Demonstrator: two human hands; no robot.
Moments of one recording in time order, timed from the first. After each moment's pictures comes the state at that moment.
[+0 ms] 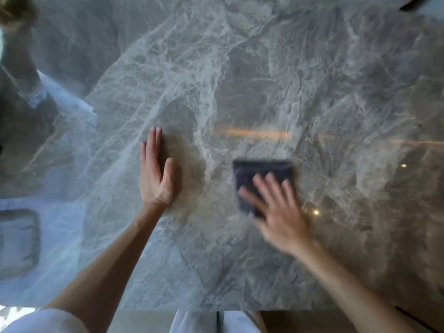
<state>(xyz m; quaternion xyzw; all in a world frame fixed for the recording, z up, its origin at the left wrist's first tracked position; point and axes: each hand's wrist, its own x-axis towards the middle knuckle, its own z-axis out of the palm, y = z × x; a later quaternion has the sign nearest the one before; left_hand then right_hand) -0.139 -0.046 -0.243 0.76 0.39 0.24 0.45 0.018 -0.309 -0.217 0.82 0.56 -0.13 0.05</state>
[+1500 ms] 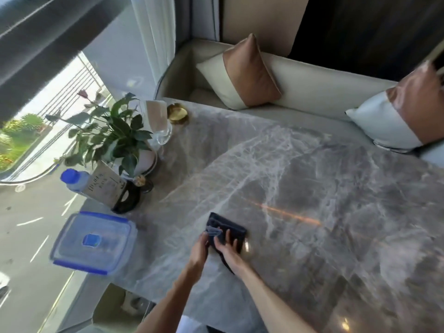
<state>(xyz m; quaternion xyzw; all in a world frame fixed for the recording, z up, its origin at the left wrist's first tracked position) -0.259 -0.056 -0.130 0.38 0.58 0.12 0.71 -0.166 -0.107 -0.144 0.70 0.17 -0.63 -0.28</state>
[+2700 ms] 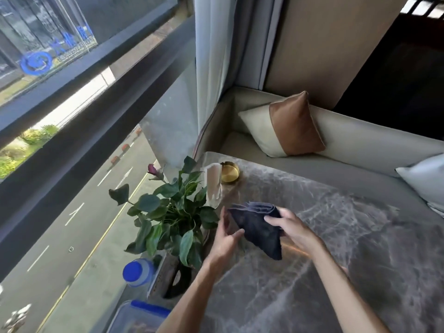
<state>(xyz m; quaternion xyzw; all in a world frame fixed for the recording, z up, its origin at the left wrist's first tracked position) -0.257 0.248 -0.064 0.41 0.46 0.22 0.76 -0.062 0.197 -0.020 0.66 0.28 -0.59 -0.38</state>
